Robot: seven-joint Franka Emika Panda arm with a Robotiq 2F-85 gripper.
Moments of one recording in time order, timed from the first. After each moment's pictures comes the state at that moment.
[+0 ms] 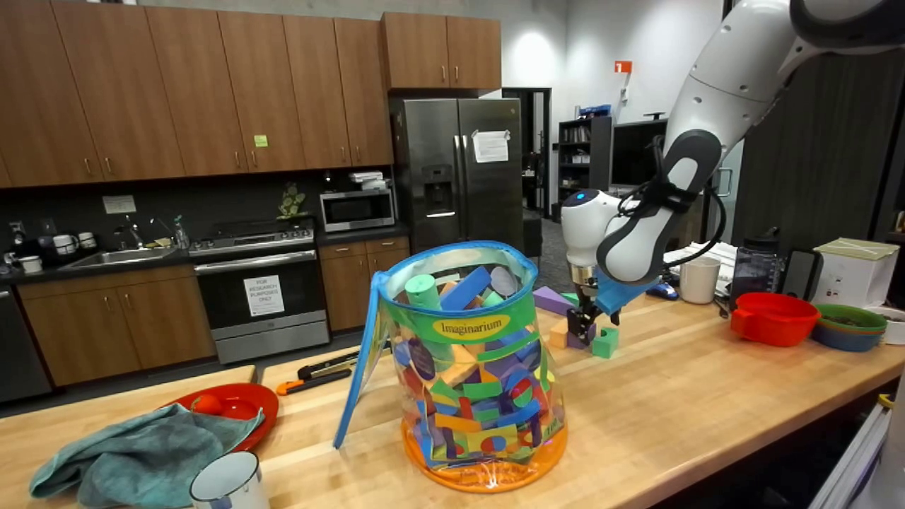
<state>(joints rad) 0.05 0.17 -0.08 -2.43 -0.57 2.59 0.62</state>
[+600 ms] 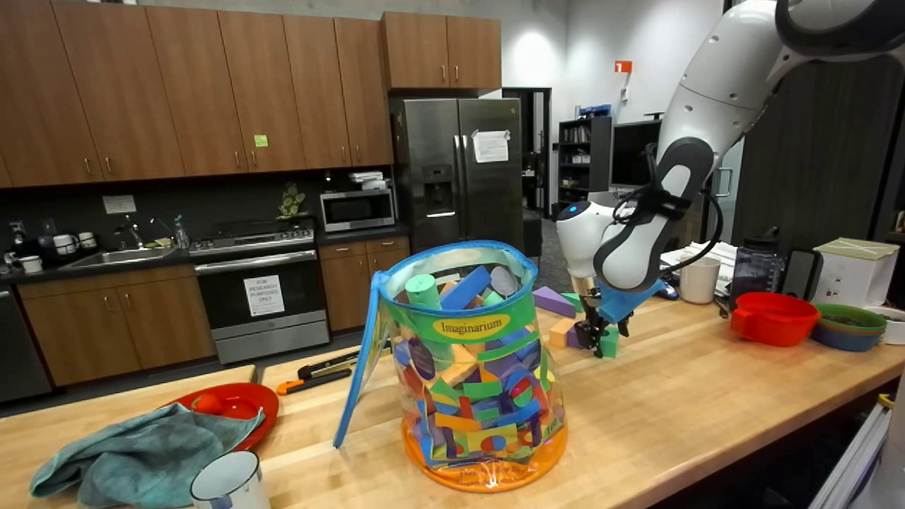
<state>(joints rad) 0.07 0.21 -0.08 -2.42 -0.57 2.51 0.62</state>
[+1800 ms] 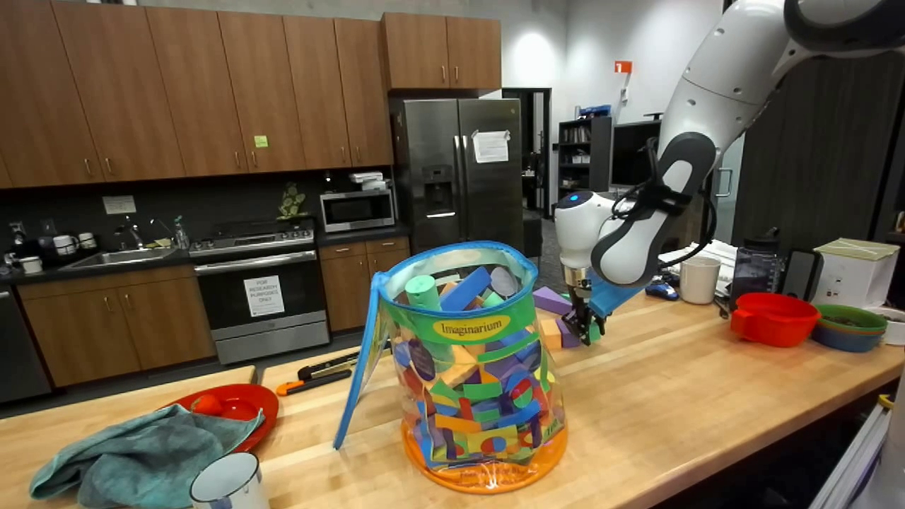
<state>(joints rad) 0.10 0.18 -0.10 -2.42 -0.57 2.61 0.62</state>
